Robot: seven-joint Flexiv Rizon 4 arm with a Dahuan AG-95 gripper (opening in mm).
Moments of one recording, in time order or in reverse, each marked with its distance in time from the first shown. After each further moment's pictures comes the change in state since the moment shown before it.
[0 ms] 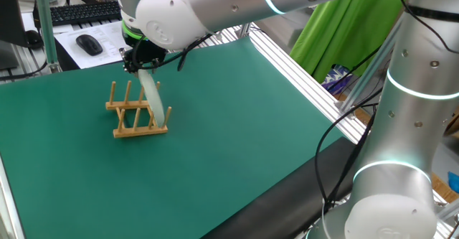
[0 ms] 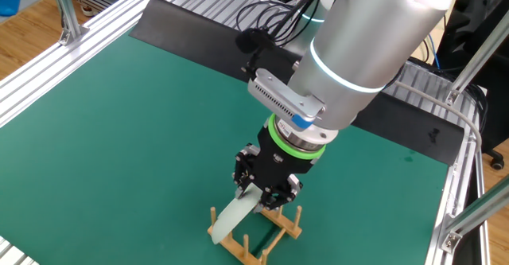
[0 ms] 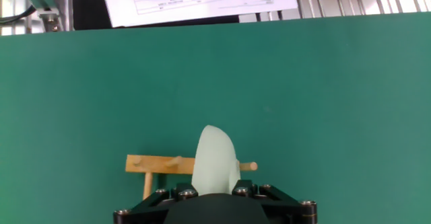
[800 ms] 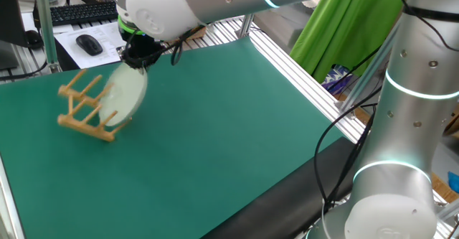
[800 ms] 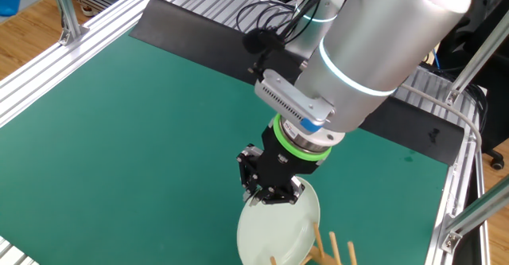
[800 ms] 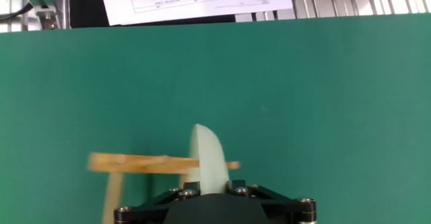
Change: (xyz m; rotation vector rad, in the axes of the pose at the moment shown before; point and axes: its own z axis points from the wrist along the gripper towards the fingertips) arm 0.000 0.001 -0.009 0.026 0.018 -0.018
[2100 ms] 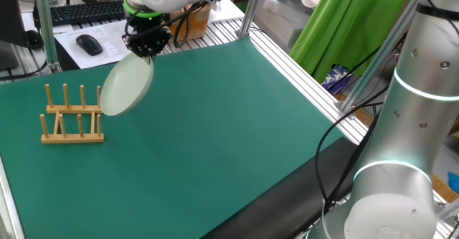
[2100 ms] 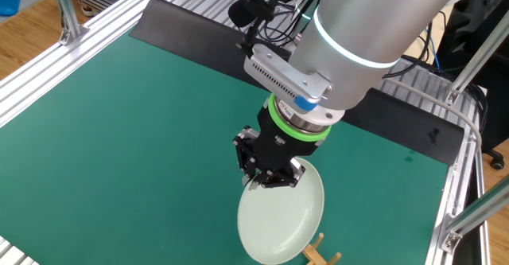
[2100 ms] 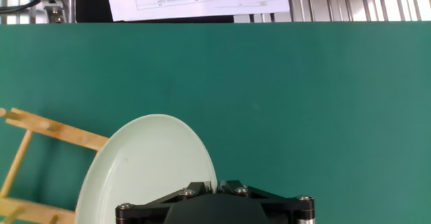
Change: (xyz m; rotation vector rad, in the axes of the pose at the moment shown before) arm -0.004 -0.017 -0.039 -0.015 0.062 -0.034
